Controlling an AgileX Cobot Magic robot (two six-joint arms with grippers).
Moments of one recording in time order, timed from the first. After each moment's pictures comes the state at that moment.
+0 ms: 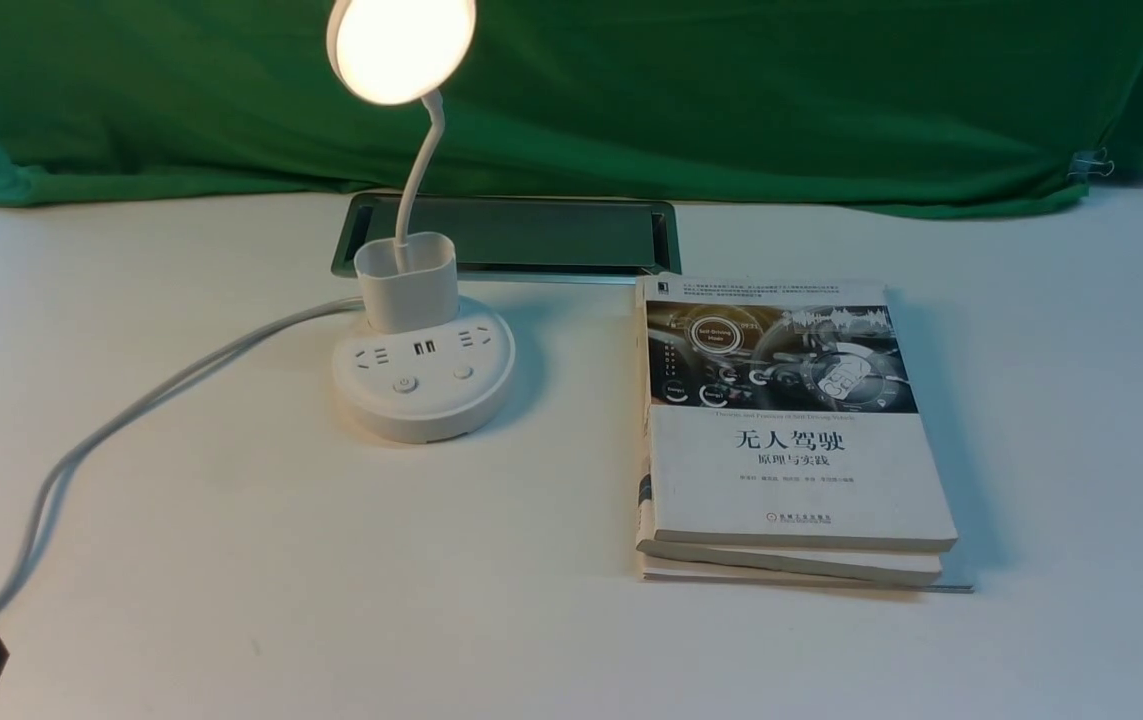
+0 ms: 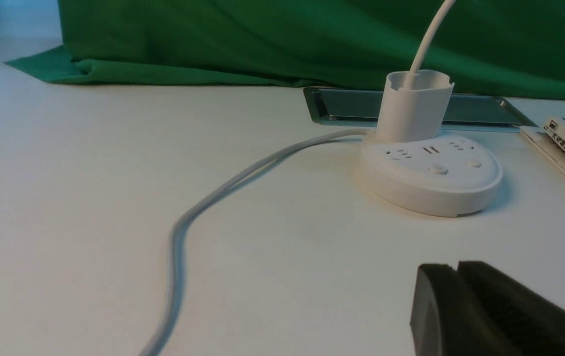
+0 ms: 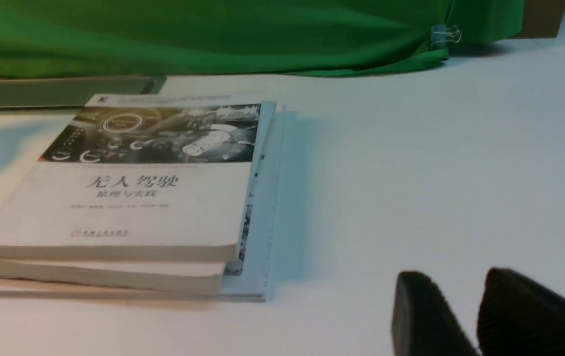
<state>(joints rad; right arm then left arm) 0.08 0.00 0.01 -0.04 0.25 0.11 -0.13 0.00 0.01 -0.03 0.22 -0.05</state>
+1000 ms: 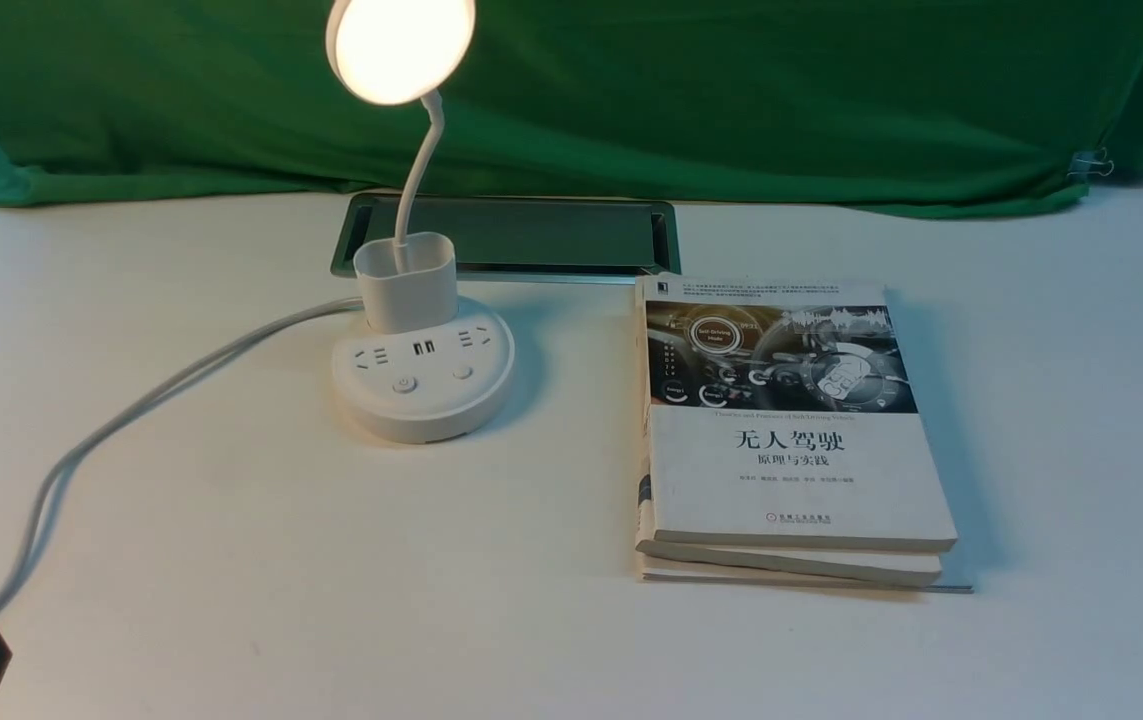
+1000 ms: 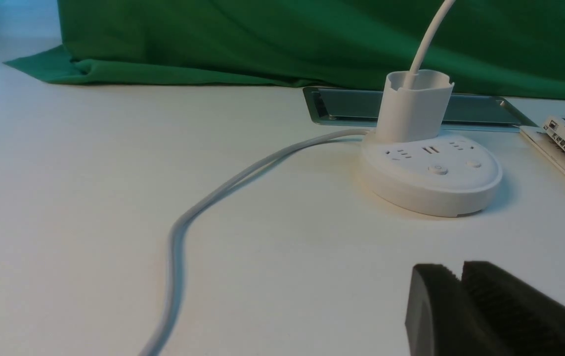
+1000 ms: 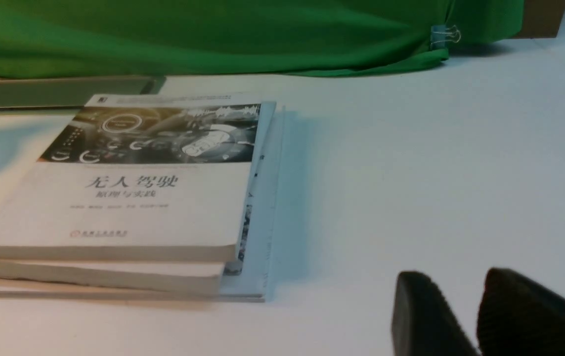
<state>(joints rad) 0.08 0.00 0.01 -0.04 0.25 0.11 -0.13 0.00 0.01 -0.03 0.22 -0.05</state>
